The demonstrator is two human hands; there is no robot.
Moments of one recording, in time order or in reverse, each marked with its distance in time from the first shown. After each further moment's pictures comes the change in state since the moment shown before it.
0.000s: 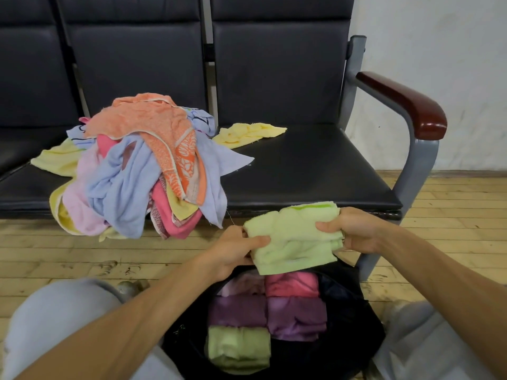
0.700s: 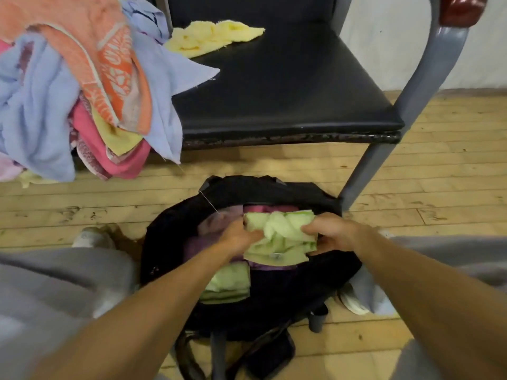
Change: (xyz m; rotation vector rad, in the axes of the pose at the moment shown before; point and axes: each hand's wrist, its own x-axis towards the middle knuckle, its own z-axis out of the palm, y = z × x) left_hand 0.064 -0.147 0.046 0.395 0.093 -0.211; right_hand 0.060 0.160 -0.008 -0.130 0.137 0.460
